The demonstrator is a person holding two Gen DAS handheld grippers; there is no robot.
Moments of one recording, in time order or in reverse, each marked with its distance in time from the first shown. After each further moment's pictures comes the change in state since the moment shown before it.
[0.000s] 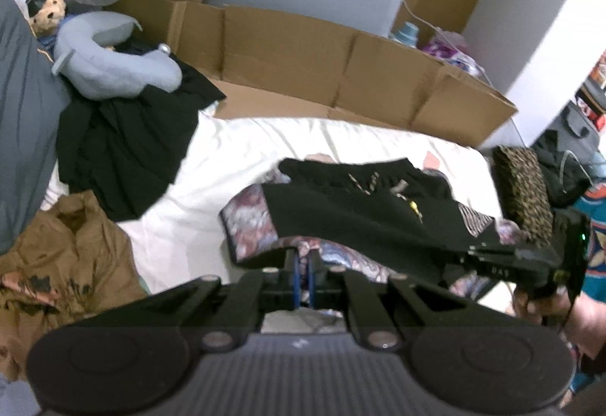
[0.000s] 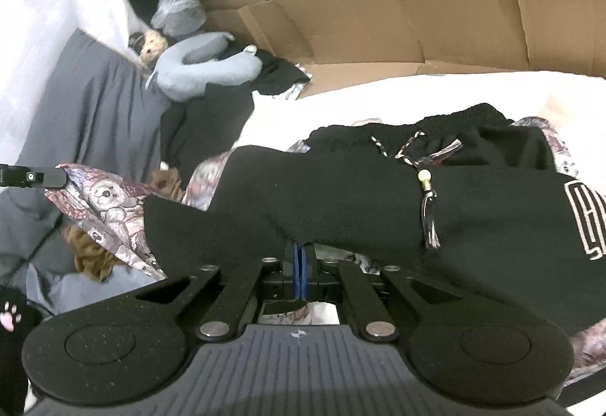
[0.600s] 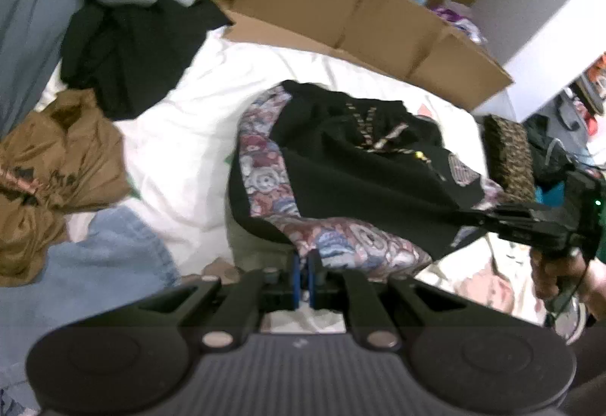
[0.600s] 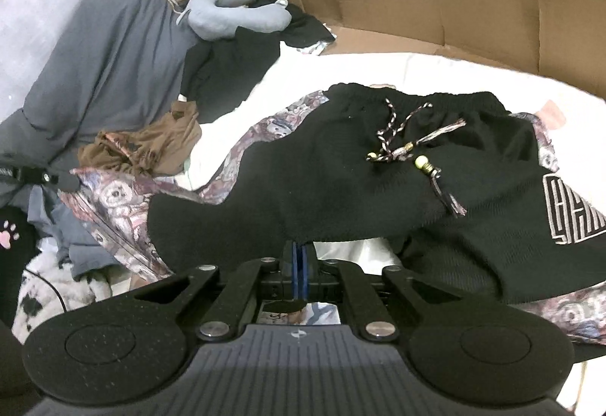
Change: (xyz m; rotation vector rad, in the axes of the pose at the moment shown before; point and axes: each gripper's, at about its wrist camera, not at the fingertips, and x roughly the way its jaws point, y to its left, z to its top) left arm 0.007 0.034 -0.071 -0.127 0.124 -0.042; right arm -0.029 0.012 -0.020 -0.126 0.137 -0.002
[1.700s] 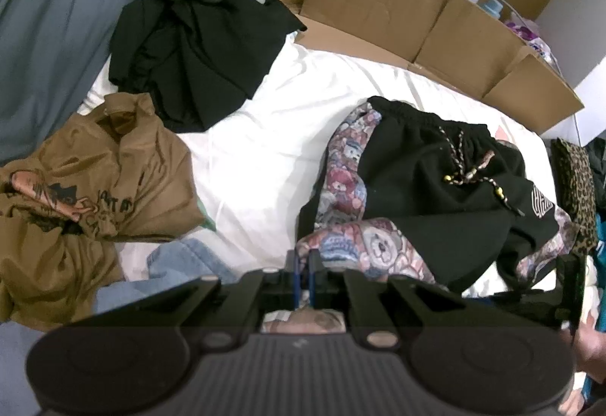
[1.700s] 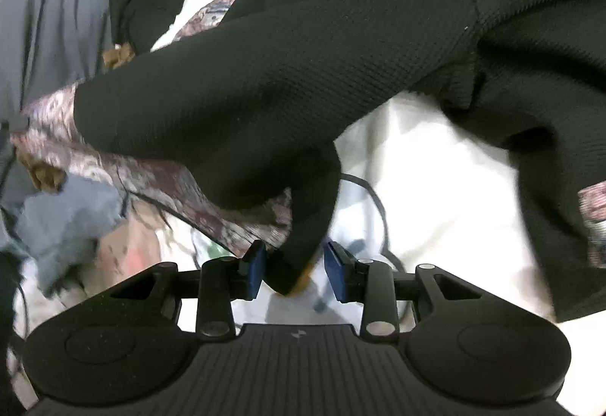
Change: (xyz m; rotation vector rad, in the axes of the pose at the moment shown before) left arm 0.036 0.063 0.033 -0.032 -0.025 0.124; right arm 0.144 -0.020 -0.062 0.269 0.200 -0.009
